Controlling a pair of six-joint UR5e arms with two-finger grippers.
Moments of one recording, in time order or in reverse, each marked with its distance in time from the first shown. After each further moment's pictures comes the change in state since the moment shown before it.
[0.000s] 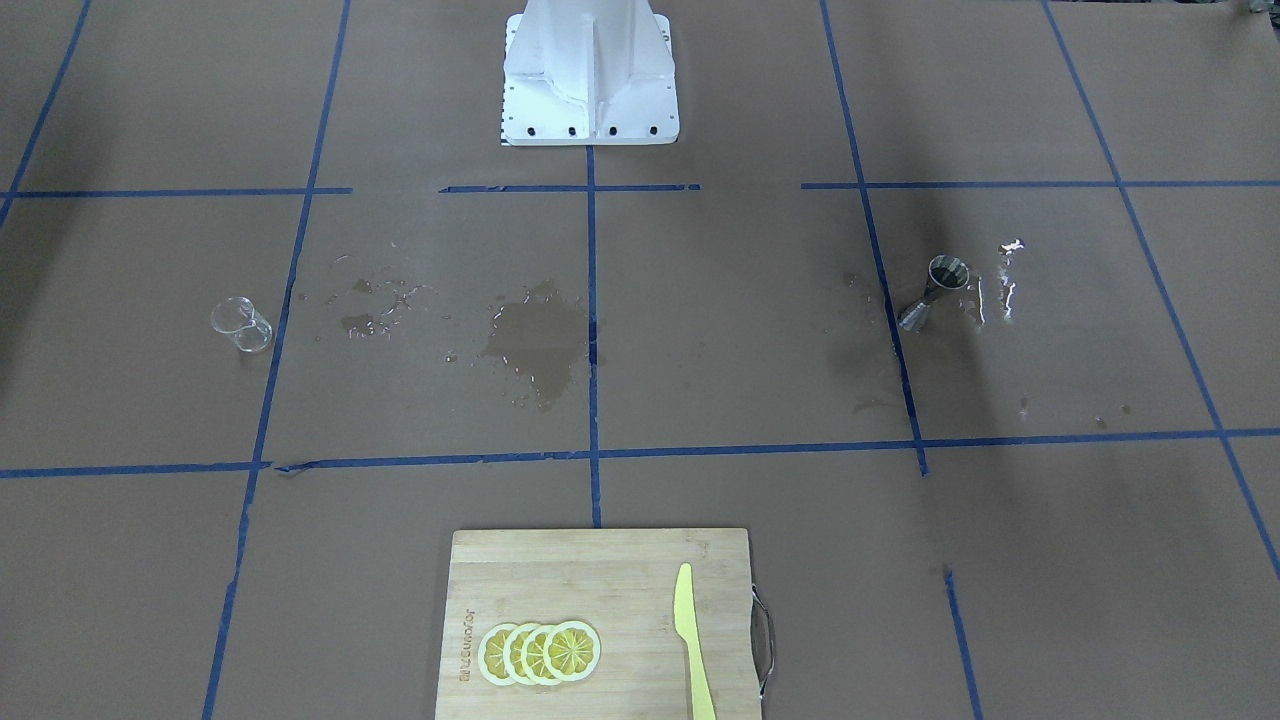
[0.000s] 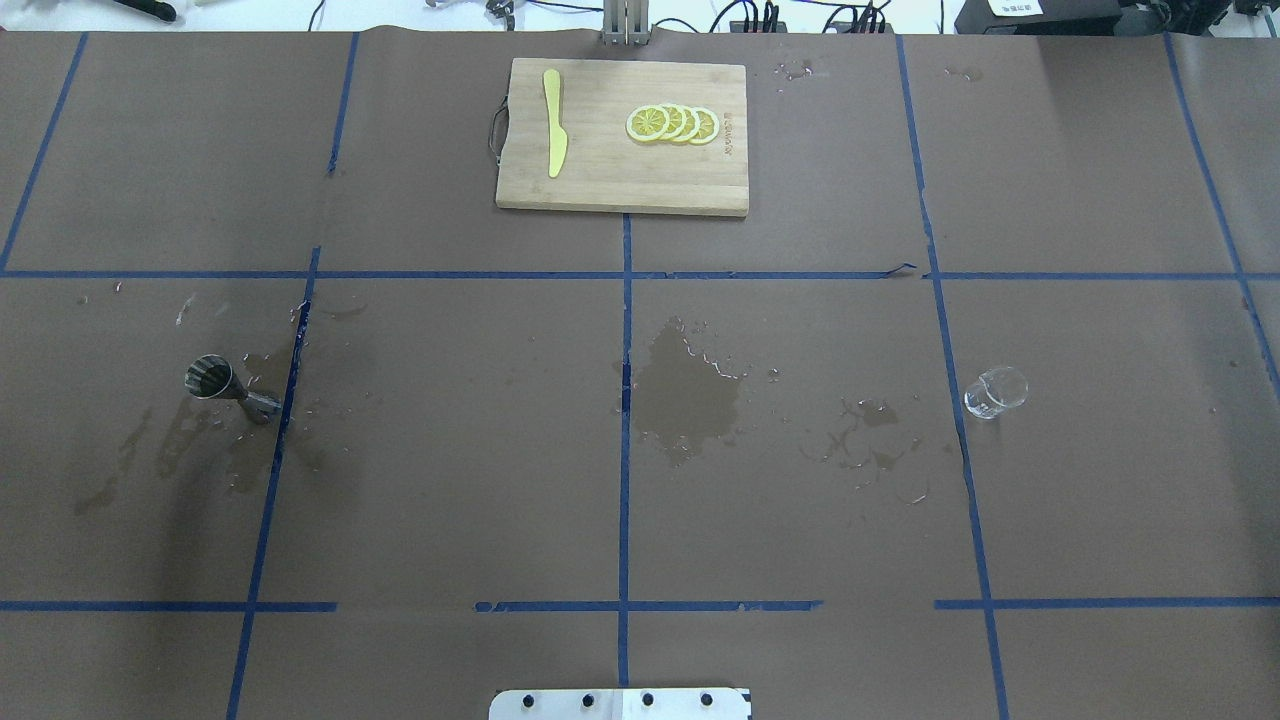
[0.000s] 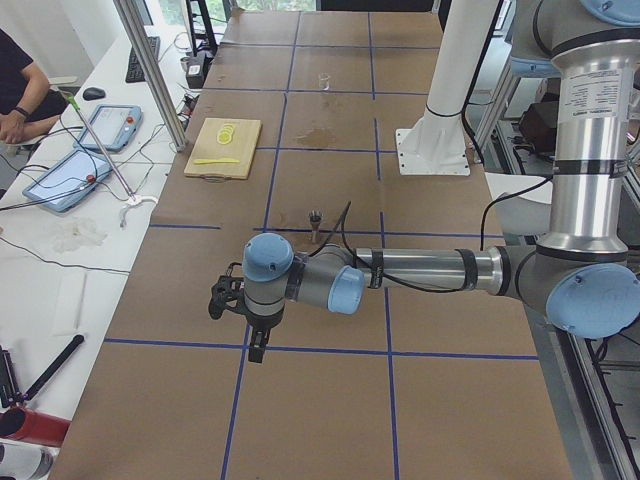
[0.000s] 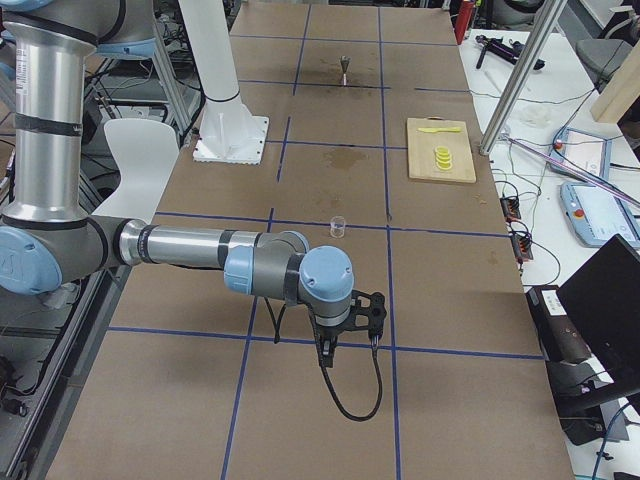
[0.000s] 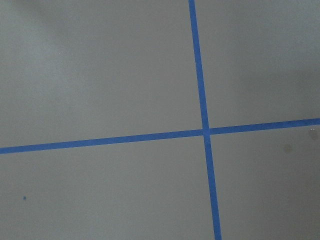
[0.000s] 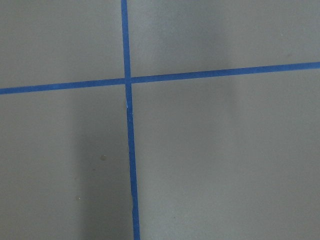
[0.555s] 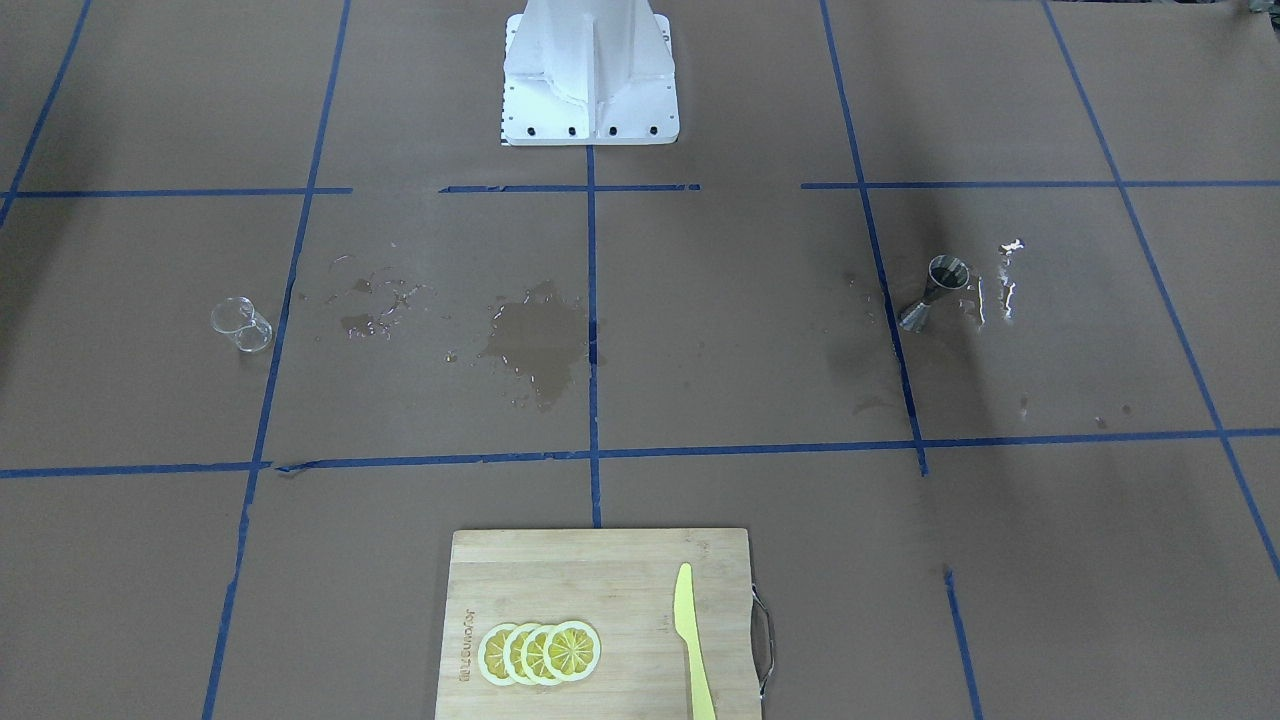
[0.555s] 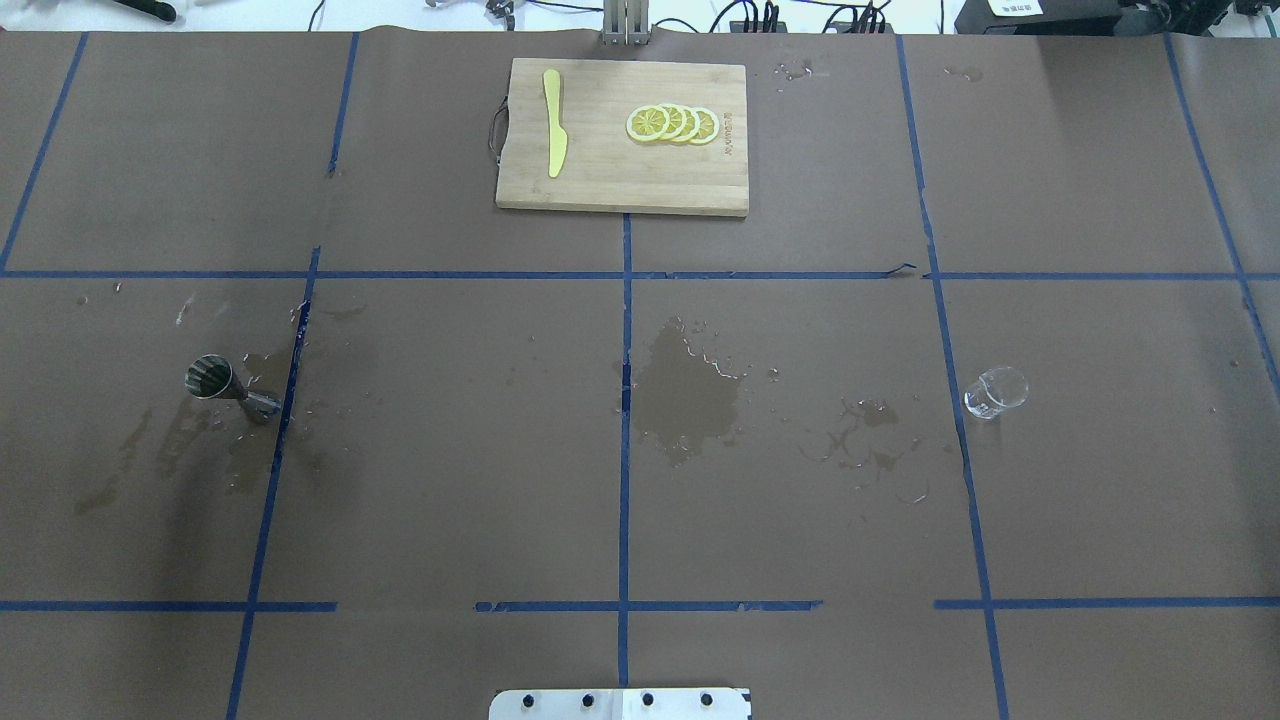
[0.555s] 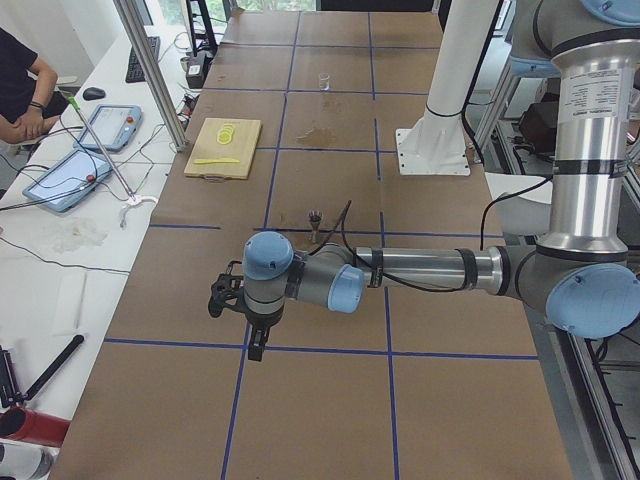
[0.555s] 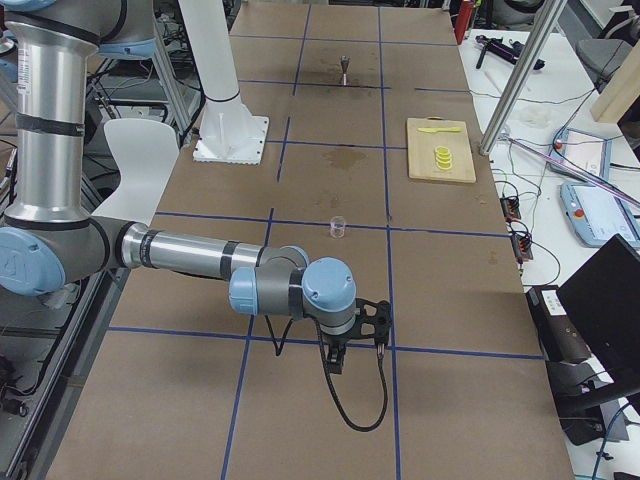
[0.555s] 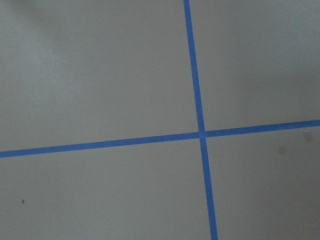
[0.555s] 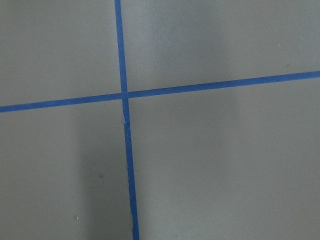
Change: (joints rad) left arm 0.000 0.000 -0.002 0.000 -0.003 0.000; right arm -0.032 0.004 -0.027 0.067 0.006 0.058
